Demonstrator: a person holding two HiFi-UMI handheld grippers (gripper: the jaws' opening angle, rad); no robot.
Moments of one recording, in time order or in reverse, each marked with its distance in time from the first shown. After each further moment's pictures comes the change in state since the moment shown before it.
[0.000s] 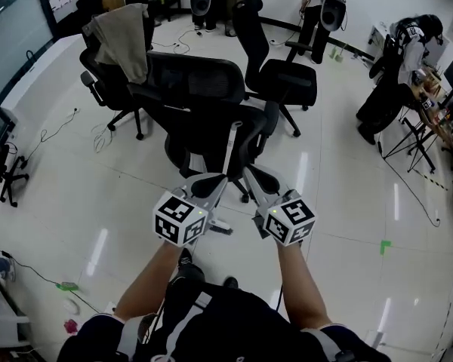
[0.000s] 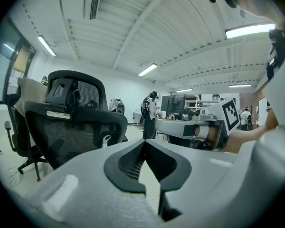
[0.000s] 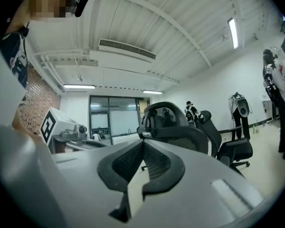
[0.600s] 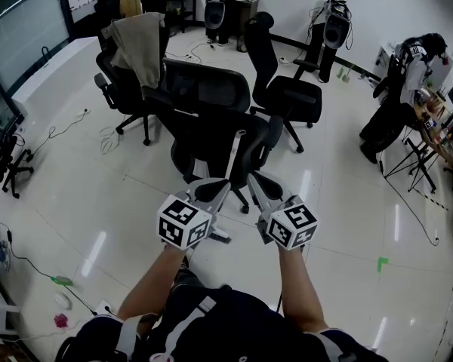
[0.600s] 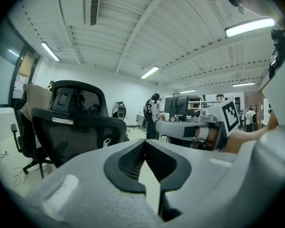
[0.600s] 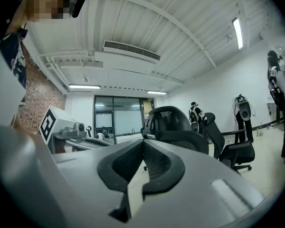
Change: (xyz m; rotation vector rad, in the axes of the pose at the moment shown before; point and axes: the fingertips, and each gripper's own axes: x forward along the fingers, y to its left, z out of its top) left arm -0.019 -0.020 0.013 0.010 -0.031 0.059; right arm -0.018 0.015 0.014 -0.030 -0.003 0.050
